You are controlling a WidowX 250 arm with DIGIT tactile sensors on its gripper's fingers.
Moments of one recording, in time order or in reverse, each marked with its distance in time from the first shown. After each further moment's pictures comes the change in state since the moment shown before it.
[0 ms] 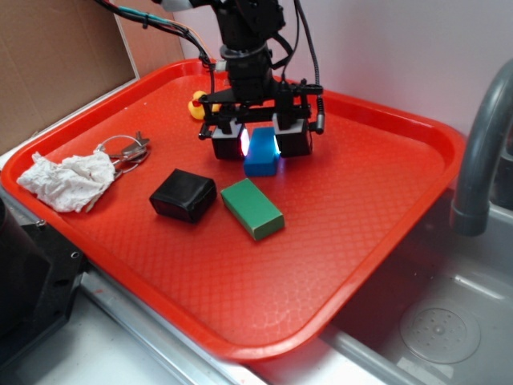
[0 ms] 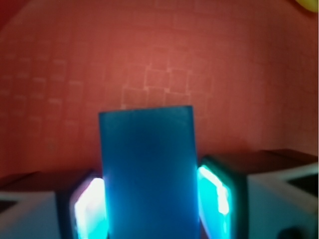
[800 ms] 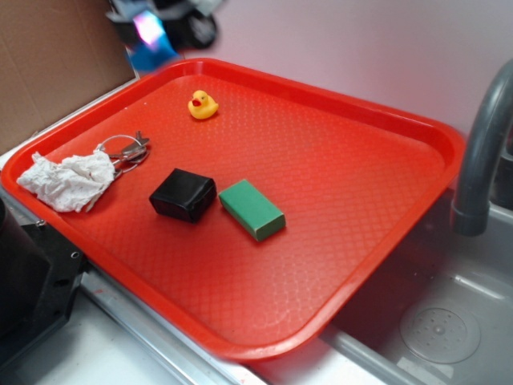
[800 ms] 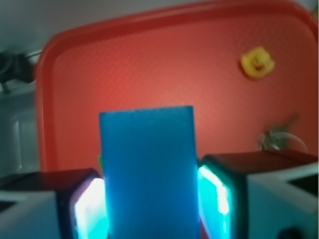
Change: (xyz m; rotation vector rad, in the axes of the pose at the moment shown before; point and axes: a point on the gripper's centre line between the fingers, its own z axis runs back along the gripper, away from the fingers) arm -0.035 0.055 0.167 -0.180 -0.151 -0.493
